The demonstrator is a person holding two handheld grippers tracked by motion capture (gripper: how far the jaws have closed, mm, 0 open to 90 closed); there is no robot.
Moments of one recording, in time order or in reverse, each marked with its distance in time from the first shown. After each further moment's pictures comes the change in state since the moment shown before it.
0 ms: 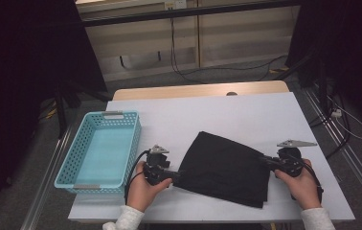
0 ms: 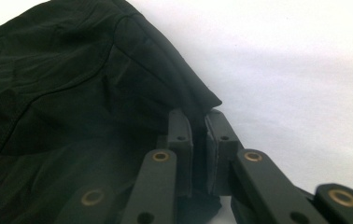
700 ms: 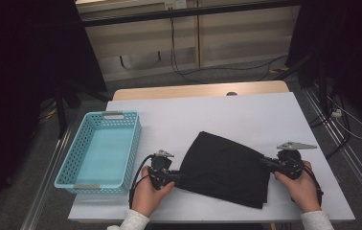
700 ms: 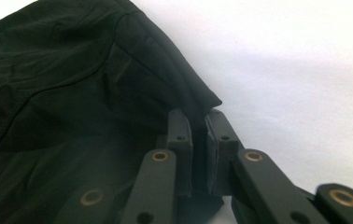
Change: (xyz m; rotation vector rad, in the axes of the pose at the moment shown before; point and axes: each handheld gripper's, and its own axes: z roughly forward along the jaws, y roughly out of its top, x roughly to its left) left arm -0.016 -0.002 0.005 0.087 -0.022 -0.048; right arm 0.005 -0.005 -0.002 -0.010 -0.022 -0.012
